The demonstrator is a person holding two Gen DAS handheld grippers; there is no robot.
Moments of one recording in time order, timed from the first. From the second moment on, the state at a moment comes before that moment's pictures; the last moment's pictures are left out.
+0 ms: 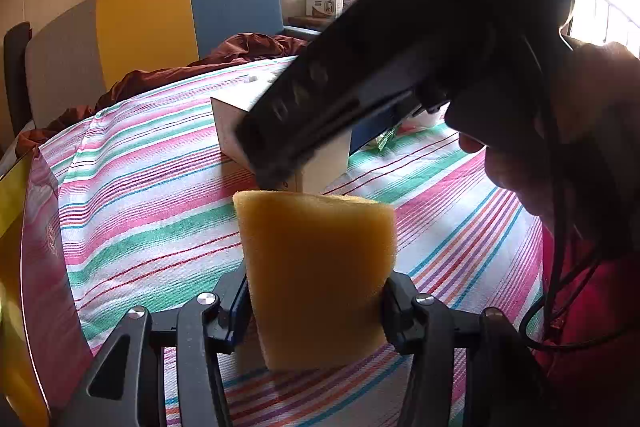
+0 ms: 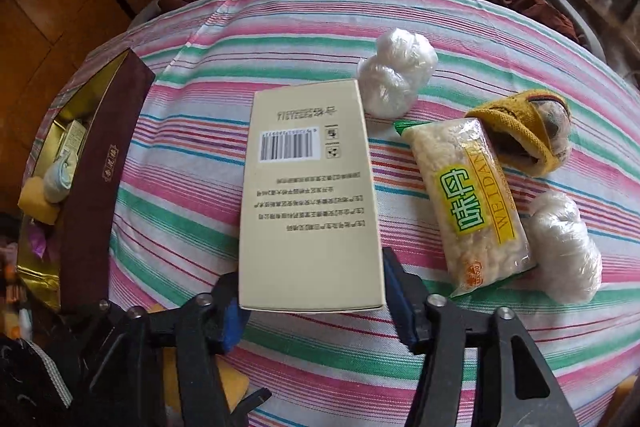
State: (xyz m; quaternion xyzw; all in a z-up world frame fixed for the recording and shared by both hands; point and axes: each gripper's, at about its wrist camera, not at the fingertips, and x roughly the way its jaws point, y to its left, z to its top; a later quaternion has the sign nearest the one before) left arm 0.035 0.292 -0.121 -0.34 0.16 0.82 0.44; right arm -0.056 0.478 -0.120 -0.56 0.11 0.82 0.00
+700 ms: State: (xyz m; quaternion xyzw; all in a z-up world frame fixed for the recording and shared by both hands) left arm 0.034 0.293 -0.123 -0.34 0.16 0.82 0.44; right arm -0.084 0.460 -0.132 -0.57 0.07 0.82 0.00
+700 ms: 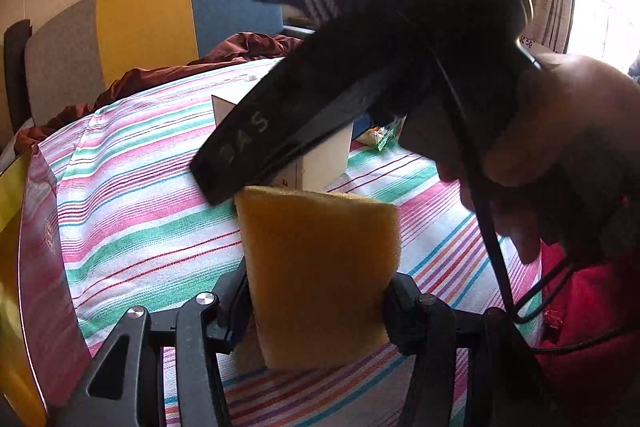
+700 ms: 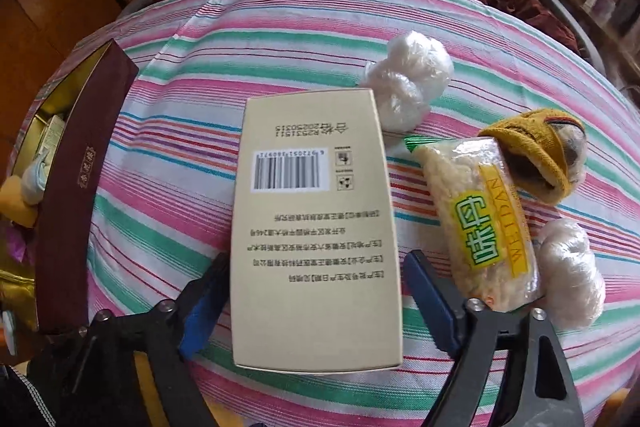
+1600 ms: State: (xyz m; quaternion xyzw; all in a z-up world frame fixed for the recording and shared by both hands) left arm 0.036 0.262 -0.066 -0.35 0.11 0.82 0.44; right arm -0.073 0.457 -0.123 -0.54 0.01 0.84 0.03
